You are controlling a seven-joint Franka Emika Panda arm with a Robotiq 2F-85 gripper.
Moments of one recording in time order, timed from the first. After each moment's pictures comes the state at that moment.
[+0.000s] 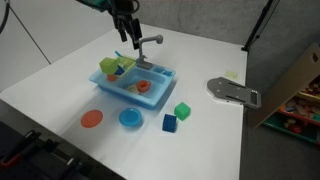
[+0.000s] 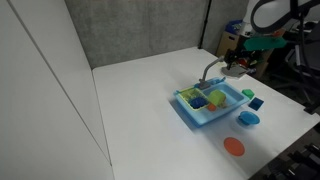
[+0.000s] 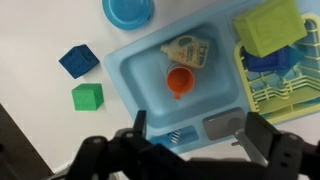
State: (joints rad) arm -0.01 0.30 -0.08 -1.99 -0.10 2.27 0.45
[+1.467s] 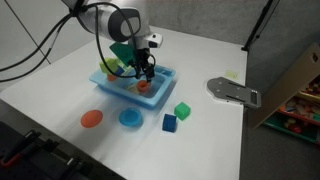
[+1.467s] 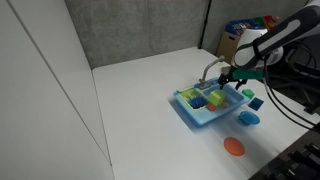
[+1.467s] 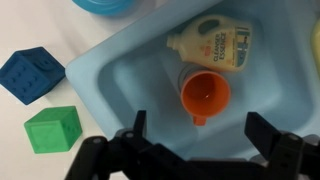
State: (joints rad) arm -0.05 0.64 -0.11 -1.93 0.06 2.57 0.34
